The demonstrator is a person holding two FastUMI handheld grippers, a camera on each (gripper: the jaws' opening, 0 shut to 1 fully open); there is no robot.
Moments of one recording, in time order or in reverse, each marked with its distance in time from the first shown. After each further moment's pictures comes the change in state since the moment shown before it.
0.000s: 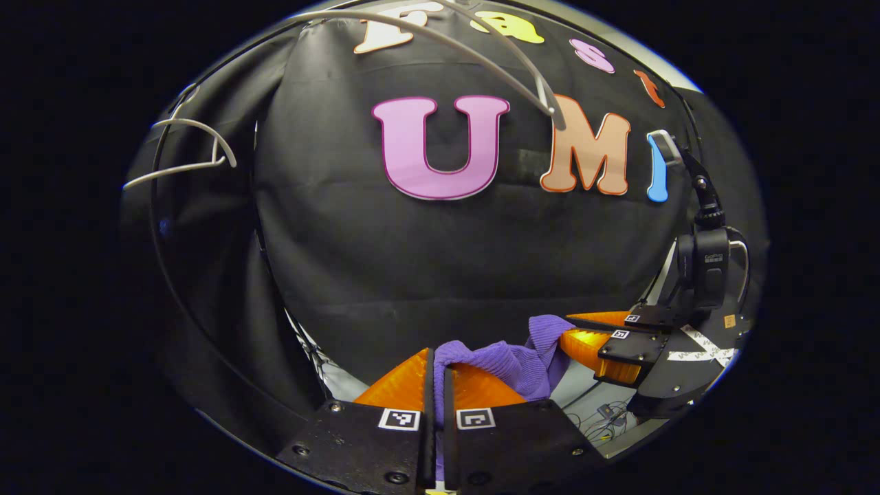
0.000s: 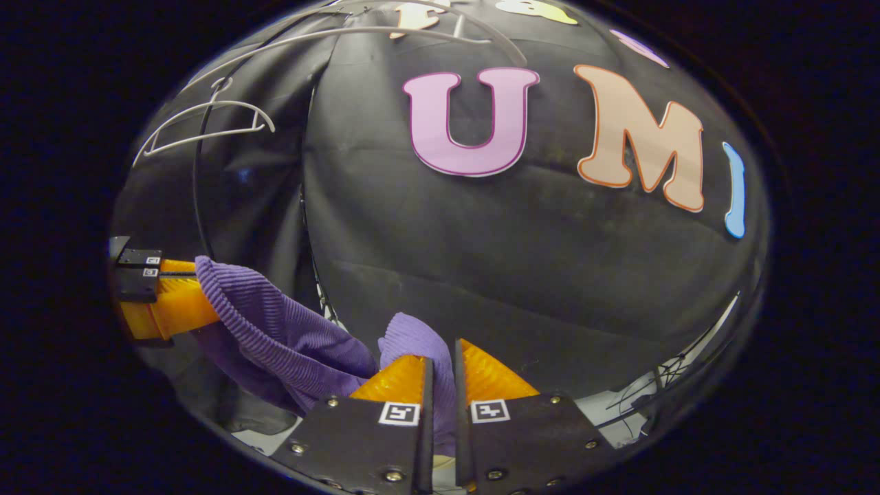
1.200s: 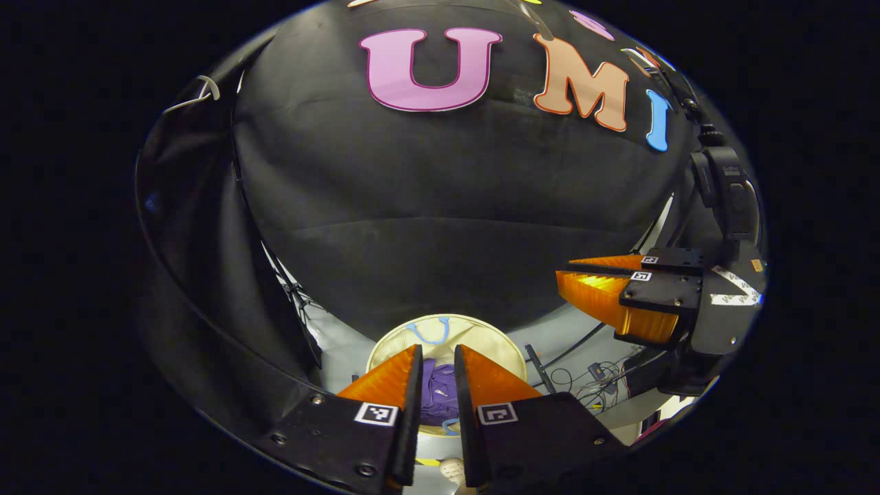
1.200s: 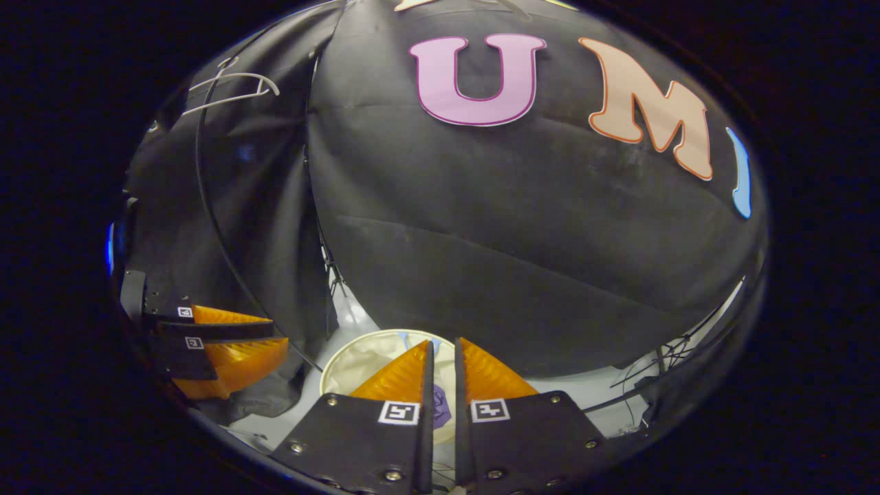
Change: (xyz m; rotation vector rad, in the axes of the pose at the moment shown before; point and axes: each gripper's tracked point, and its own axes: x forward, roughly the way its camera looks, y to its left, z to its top) left arm 0.022 -0.029 -0.098 -0.014 0.254 -0.029; right arm -0.001 0.013 -0.057 -0.012 0.129 0.026
